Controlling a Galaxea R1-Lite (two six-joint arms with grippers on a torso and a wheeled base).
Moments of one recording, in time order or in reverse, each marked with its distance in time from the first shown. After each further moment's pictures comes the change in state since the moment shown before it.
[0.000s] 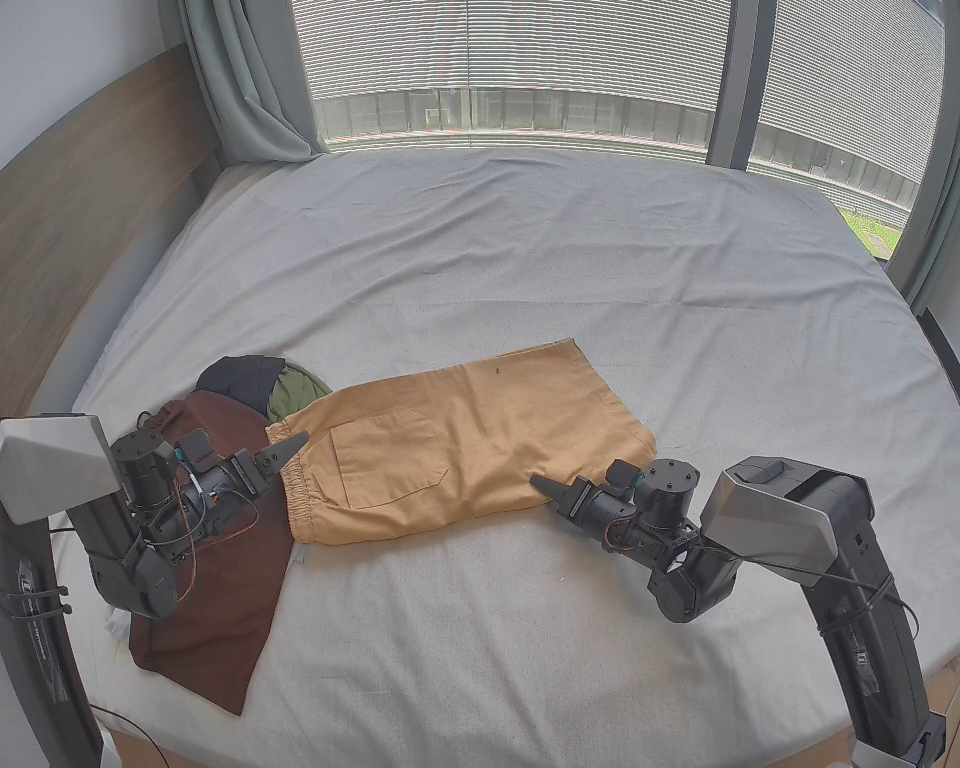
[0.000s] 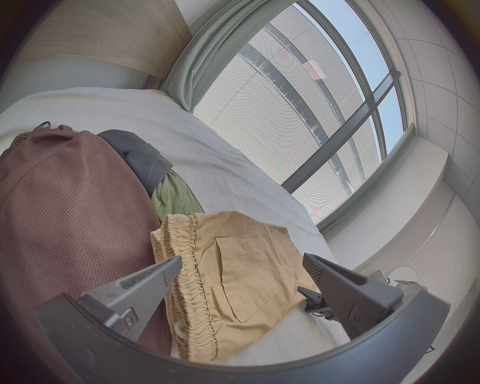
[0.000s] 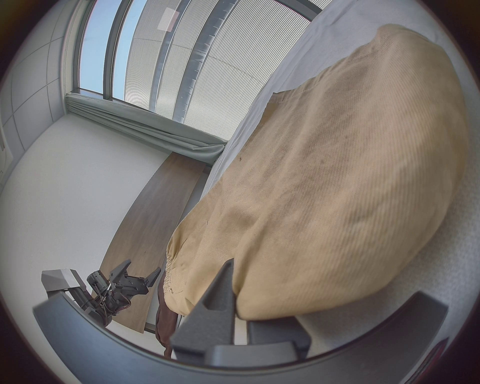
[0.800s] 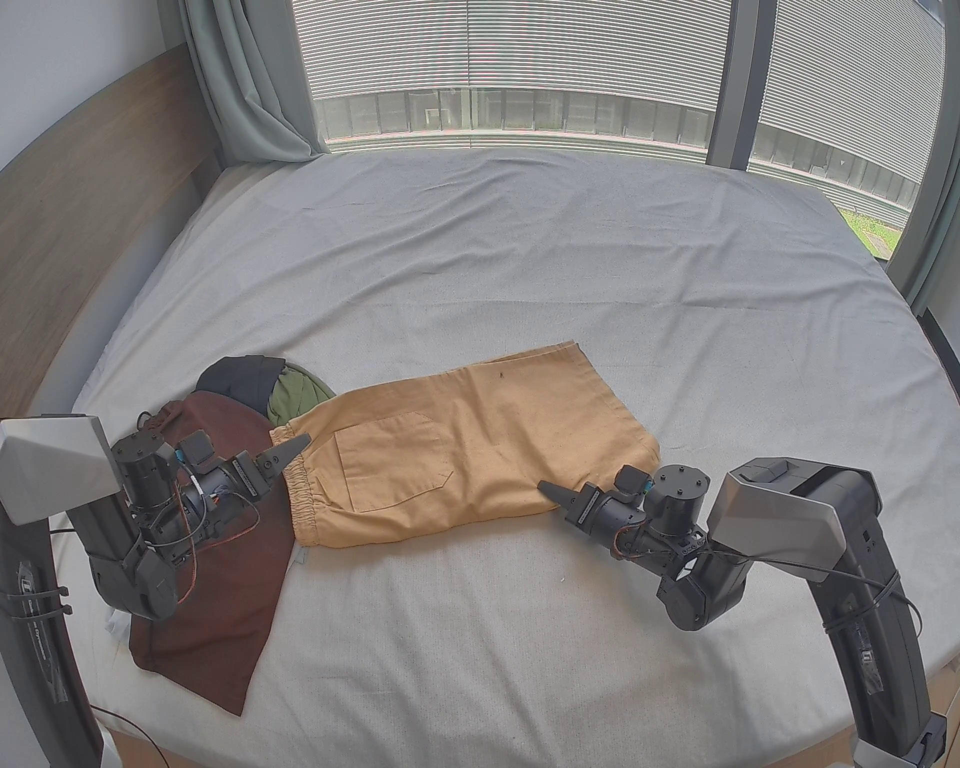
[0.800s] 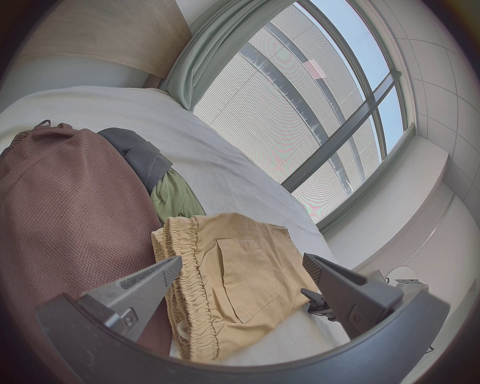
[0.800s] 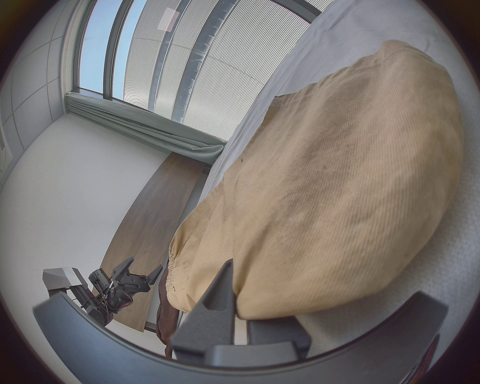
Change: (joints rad) left arm -0.005 -0.002 0.007 0.000 0.000 0.000; right arm -0.004 -0.027 0.091 -0.059 -0.001 -0.006
